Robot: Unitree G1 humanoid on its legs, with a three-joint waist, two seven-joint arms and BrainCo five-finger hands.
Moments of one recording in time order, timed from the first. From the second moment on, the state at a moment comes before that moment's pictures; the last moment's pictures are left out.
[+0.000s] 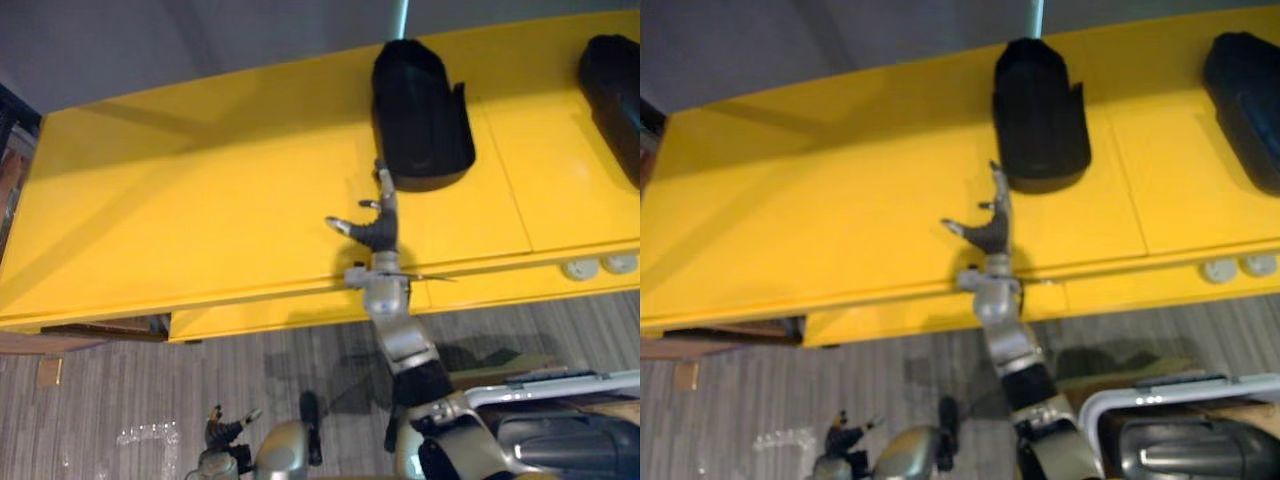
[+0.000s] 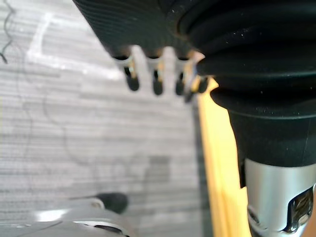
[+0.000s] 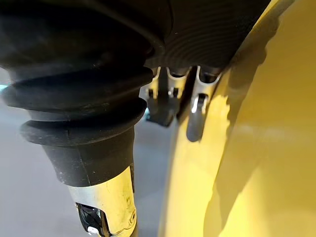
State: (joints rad) left arm 0.07 0.05 0.06 0.96 -0.11 -0.13 0.30; right arm -0.48 0.12 0.18 0.27 -0.37 -0.11 -0.47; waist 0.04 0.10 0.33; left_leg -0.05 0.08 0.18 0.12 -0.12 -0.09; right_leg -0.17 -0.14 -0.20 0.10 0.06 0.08
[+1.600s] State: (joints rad) left arm 0.06 0.06 0.10 1.08 0.02 -0.09 0.16; right arm 0.26 0.03 -0.34 -0.43 0.14 -0.28 -0.15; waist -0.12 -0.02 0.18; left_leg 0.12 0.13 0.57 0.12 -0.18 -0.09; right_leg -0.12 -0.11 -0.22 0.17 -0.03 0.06
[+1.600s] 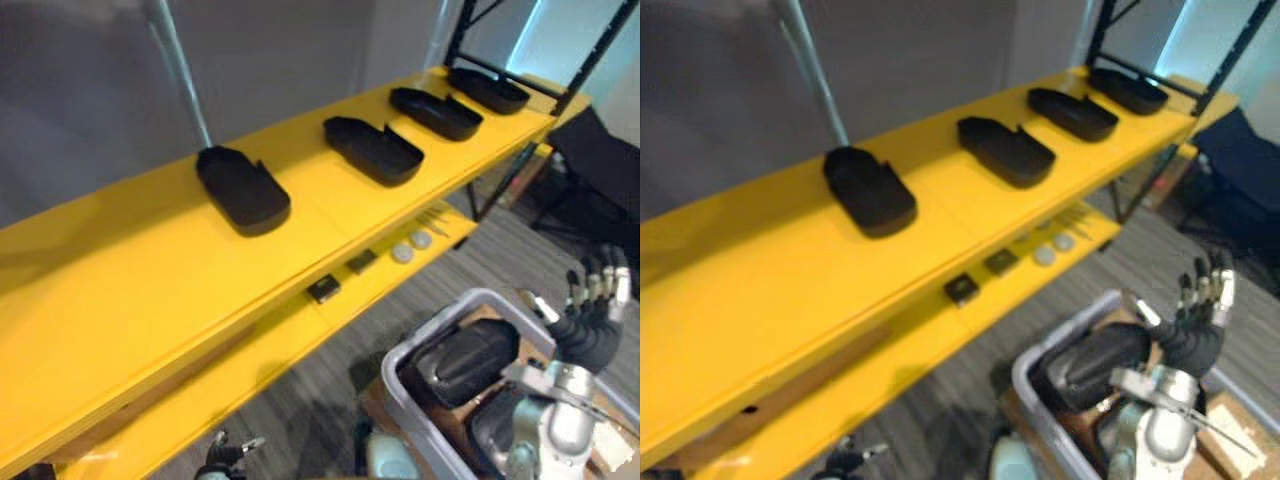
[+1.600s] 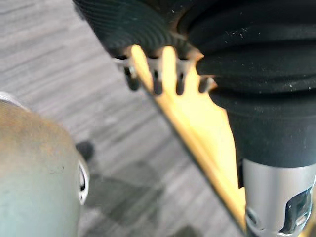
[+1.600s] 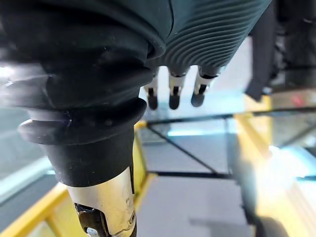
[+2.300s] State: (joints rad) left arm 0.15 -0.01 0.30 0.97 0.00 -0.14 0.24; right arm 0.04 -0.09 -0.07 -0.30 0.14 -0.28 -0.15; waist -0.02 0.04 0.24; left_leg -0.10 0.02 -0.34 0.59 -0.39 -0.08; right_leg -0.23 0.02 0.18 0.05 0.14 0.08
